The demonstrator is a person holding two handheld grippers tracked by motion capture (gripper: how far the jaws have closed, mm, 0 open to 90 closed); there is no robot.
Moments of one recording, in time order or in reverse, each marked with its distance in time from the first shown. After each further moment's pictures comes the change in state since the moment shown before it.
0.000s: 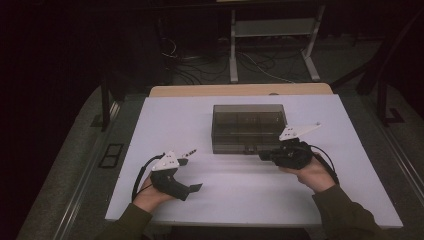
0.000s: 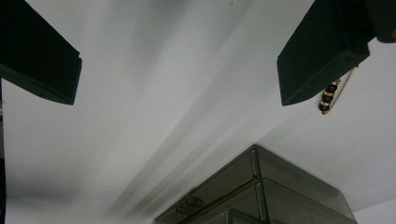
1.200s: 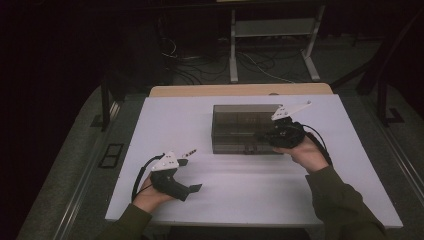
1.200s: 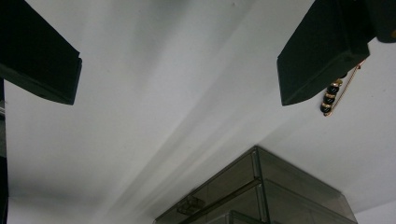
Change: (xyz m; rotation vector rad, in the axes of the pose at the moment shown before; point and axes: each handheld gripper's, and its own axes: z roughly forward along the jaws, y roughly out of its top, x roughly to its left) left arm 0.001 -0.001 -0.001 -0.006 -0.001 -0.001; right arm -0.025 0.040 0.012 0.021 -0.043 -0.032
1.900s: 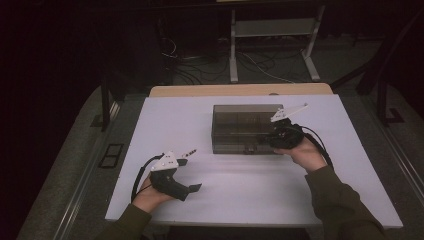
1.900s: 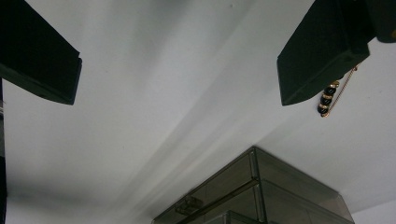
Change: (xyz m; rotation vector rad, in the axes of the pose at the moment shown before) left arm -0.001 0.000 0.000 0.001 0.003 -0.002; right arm -0.012 -0.012 0.012 0.048 -0.021 0.034
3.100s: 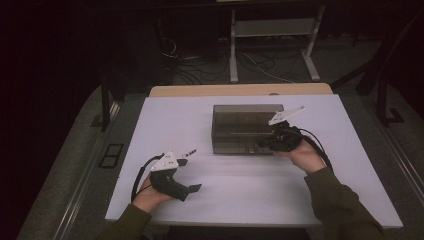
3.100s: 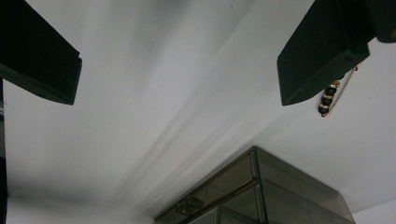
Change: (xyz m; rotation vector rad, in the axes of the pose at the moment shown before) left arm 0.000 0.000 0.000 0.001 -0.002 0.004; right arm 0.002 -0.004 0.005 0.035 -0.007 -0.005
